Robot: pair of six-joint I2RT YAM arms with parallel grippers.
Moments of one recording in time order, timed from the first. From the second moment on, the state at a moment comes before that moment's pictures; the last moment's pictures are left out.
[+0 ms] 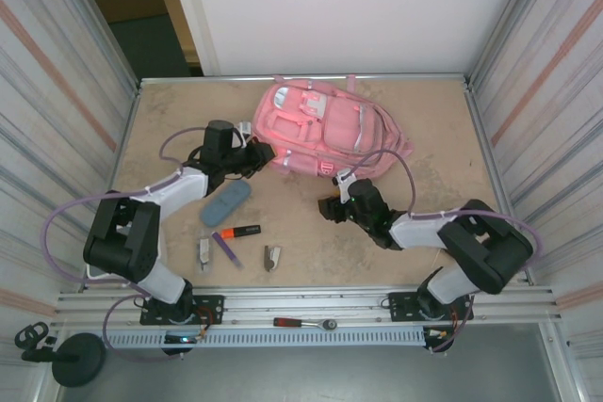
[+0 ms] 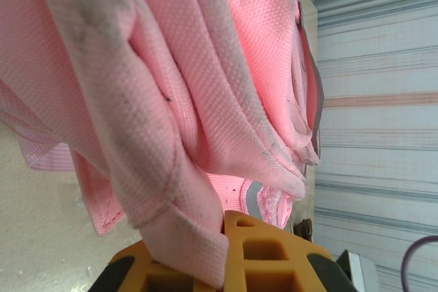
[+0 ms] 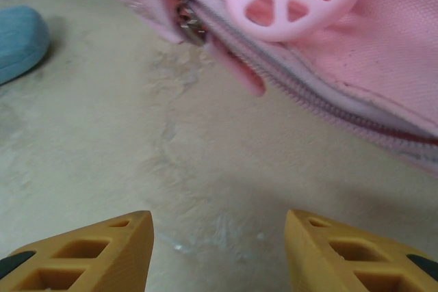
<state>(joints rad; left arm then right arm) -0.35 1.55 0.87 0.10 0.53 -0.92 0.73 1.51 0.42 0.54 0.05 0.27</state>
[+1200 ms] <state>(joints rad) -0.35 1.50 0.88 0.04 0.54 -0.90 0.82 1.74 0.46 0.99 0.43 0.04</state>
